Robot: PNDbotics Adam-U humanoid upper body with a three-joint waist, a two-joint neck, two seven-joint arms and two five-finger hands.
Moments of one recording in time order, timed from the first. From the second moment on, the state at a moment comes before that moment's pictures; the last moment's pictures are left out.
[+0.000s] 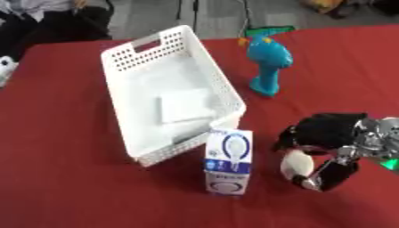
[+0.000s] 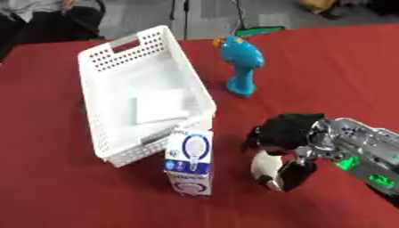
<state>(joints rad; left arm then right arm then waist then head) -0.34 0.08 0.10 -1.99 -0.57 -0.16 0.71 -0.28 -1.00 0.49 -1.99 0.80 -0.07 0.66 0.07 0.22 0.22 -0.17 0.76</state>
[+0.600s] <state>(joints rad) -0.34 0.07 0.10 -1.99 -0.57 -0.16 0.71 -0.26 -1.01 0.49 -1.99 0.84 -0.09 0.69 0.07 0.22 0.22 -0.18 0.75</state>
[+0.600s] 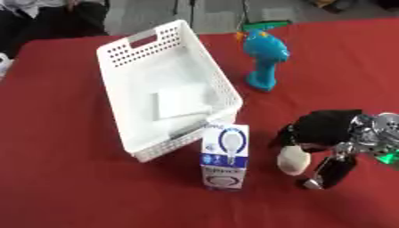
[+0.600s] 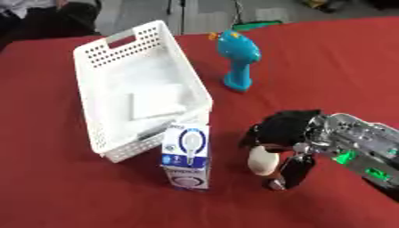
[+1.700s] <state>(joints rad) -0.34 0.07 0.10 -1.99 -0.56 -0.17 0.70 -0.25 -1.01 0.48 -1.99 0.93 -0.13 0.65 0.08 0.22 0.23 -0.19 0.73</state>
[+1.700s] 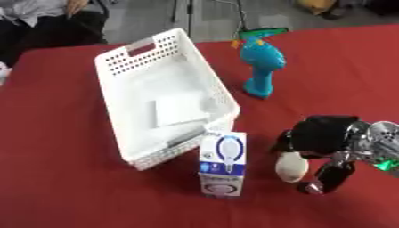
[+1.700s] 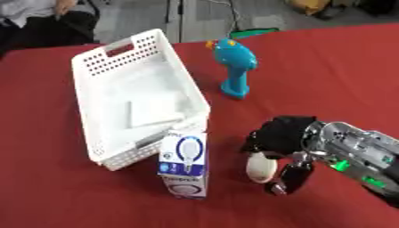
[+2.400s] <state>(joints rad) -0.34 0.06 0.10 -1.99 -0.56 -0.17 0.70 -0.23 -1.01 0.48 -1.99 0.98 -0.14 0.61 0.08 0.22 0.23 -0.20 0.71</state>
